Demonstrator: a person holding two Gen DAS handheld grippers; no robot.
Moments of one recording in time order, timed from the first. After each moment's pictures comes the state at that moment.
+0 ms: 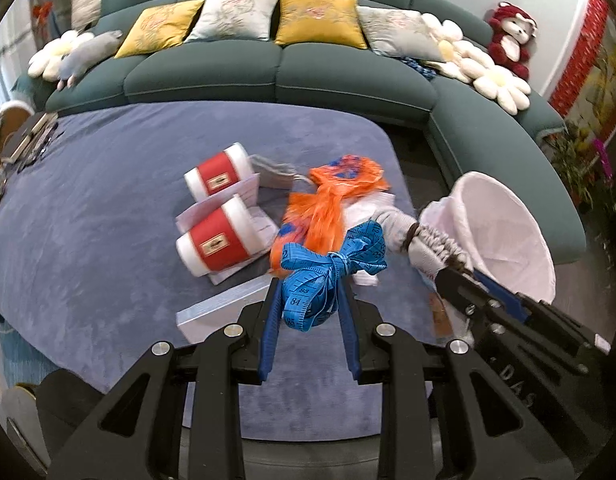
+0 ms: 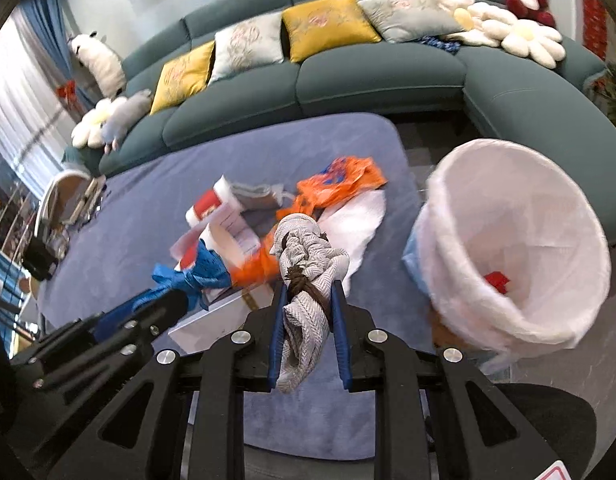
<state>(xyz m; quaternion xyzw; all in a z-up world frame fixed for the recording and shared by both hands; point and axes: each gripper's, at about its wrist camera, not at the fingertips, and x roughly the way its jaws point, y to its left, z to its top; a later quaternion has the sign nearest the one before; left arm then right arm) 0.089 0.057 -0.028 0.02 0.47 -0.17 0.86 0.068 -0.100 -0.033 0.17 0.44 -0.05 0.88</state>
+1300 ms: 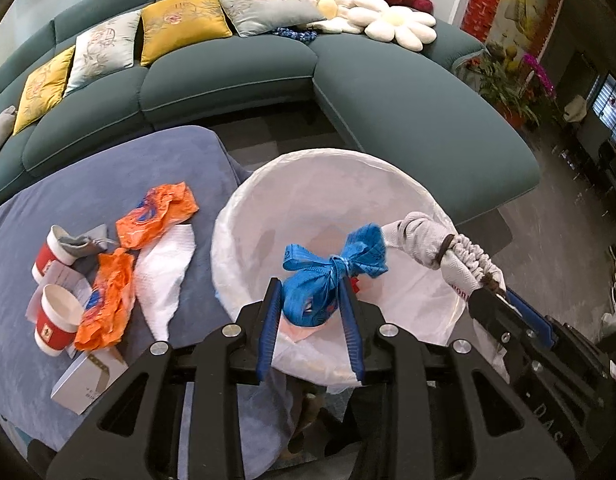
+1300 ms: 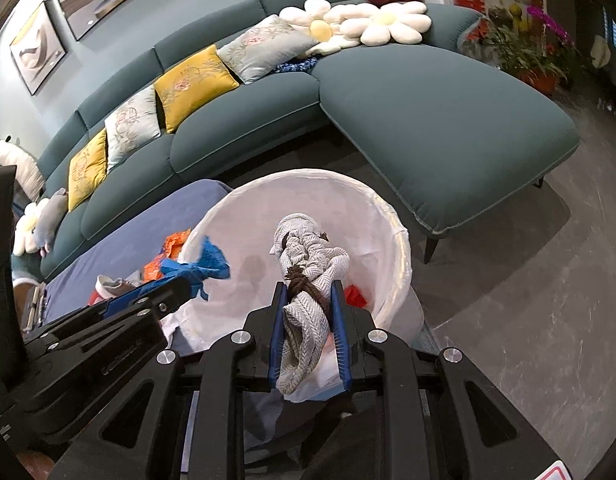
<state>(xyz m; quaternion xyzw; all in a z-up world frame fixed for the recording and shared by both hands) 0.073 -0.176 -0.035 0.11 0.47 -0.30 0.82 -0.020 -0.301 -0.040 0.26 0.39 -0.22 0.86</state>
